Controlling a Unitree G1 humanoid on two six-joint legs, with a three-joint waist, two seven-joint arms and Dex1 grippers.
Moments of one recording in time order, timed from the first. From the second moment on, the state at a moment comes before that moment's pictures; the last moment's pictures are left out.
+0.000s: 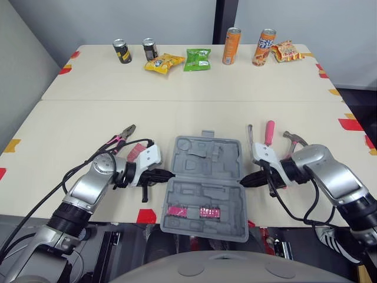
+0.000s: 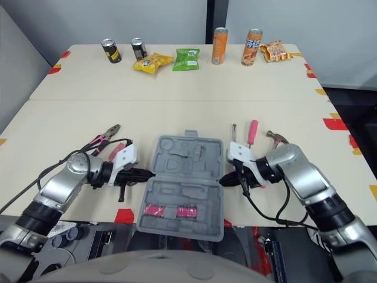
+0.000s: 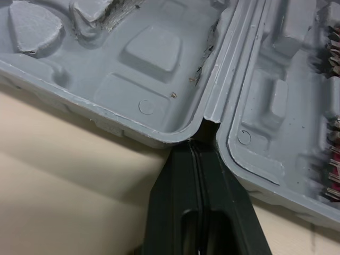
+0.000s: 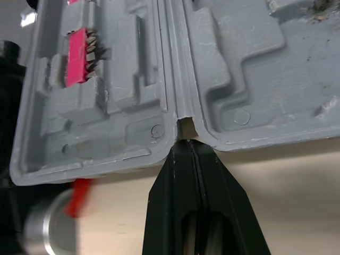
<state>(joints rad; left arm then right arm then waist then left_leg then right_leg) -0.17 0.68 -0.26 0.00 -0.20 0.31 -1.20 -0.20 -0.79 0.25 -0.23 0.18 0.68 1.34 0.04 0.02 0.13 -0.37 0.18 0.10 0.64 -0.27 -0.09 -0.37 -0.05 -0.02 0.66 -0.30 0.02</state>
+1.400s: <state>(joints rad) -0.11 0.73 -0.28 -0.07 -0.20 0.34 -1.24 -0.14 -0.85 0.29 -0.29 0.29 0.70 1.24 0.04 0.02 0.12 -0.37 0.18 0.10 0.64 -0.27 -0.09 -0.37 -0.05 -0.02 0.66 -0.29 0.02</state>
